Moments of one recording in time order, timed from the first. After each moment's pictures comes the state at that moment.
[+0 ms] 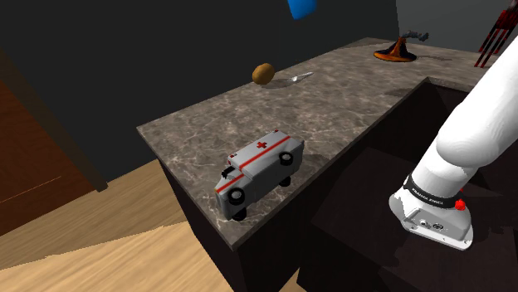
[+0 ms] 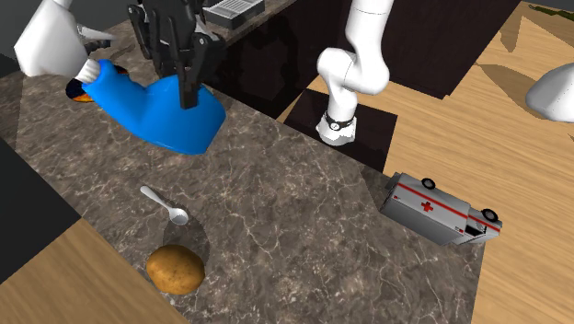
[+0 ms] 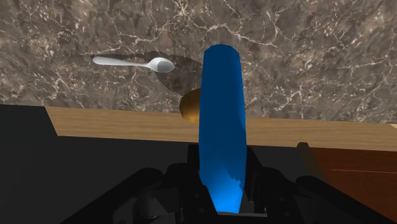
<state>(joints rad) -0.16 -0.11 -0.10 -1.45 0.02 1.73 -0.09</state>
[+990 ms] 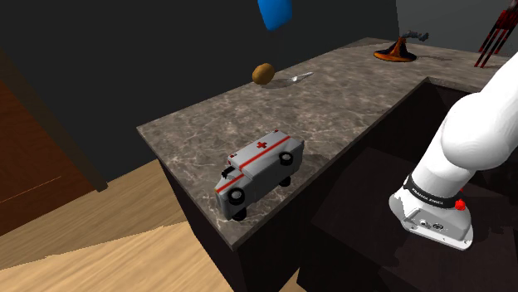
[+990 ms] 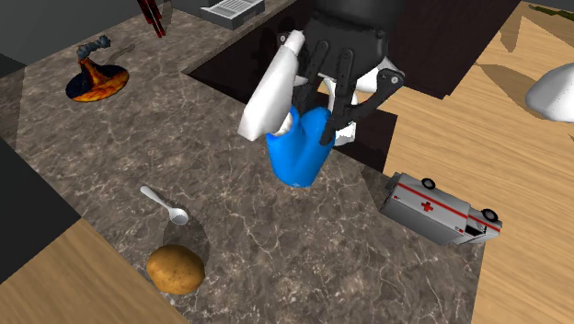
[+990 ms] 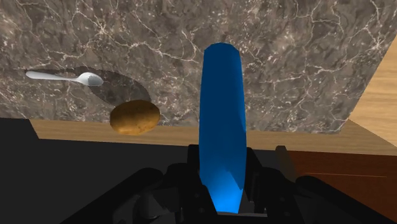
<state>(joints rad) -0.03 -0.23 0.13 -1.57 -0.08 1.73 0.27</state>
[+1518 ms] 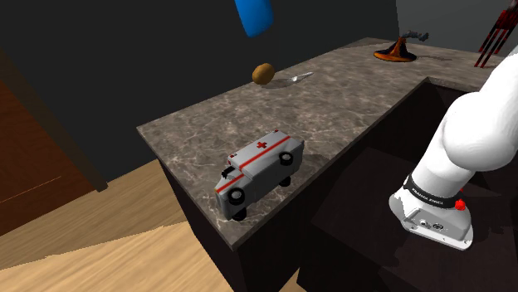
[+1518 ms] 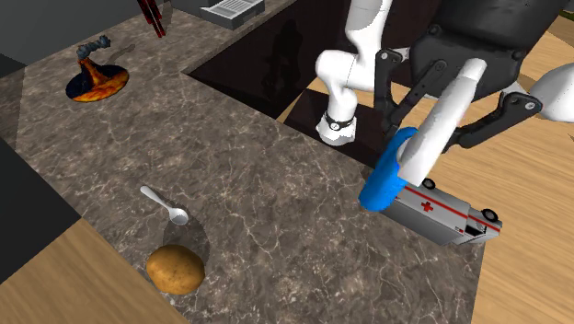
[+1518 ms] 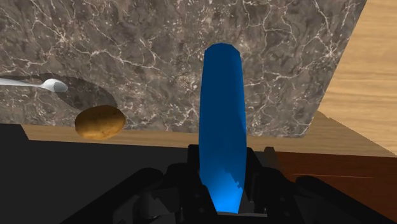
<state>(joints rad) 0.03 -0.18 0.27 -1.50 -0.13 1.68 0.47</state>
